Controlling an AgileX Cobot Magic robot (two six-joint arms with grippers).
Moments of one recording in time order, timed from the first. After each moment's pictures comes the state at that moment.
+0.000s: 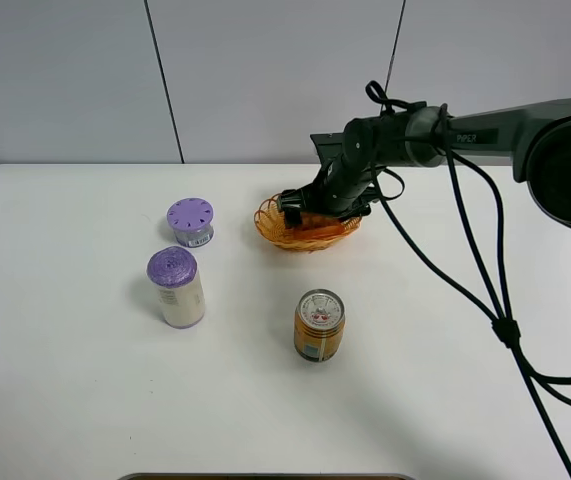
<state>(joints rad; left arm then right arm) 0.02 0.00 -0.44 0.00 1.09 0.01 0.44 2.25 -1.57 0.14 0.51 0.13</state>
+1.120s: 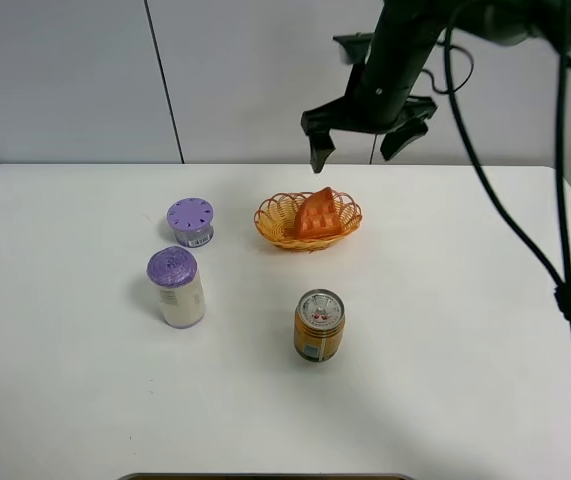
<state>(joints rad) 0.02 0.00 -0.44 0.00 1.09 0.01 0.44 2.01 -1.86 0.04 1.20 0.14</state>
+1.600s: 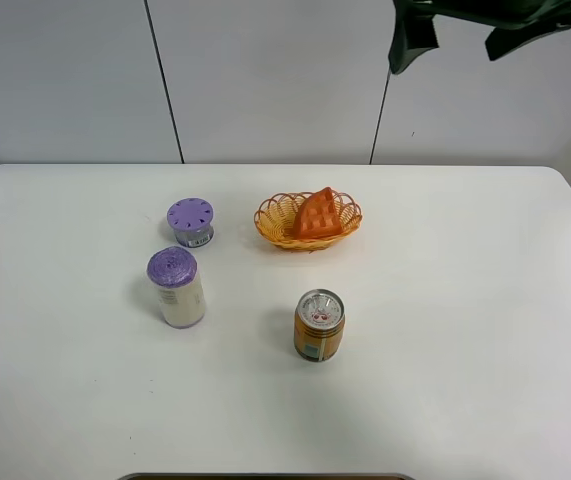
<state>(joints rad) 0.02 0.00 -0.44 0.00 1.09 0.01 0.44 1.55 -1.71 -0.10 1.21 0.21</state>
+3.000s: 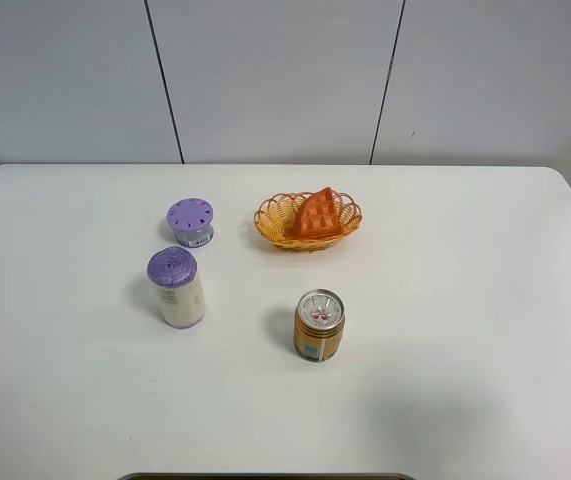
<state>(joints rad) 0.02 0.00 -0.44 0.00 1.09 0.01 0.11 0.21 -0.62 -0.14 1.16 0.14</state>
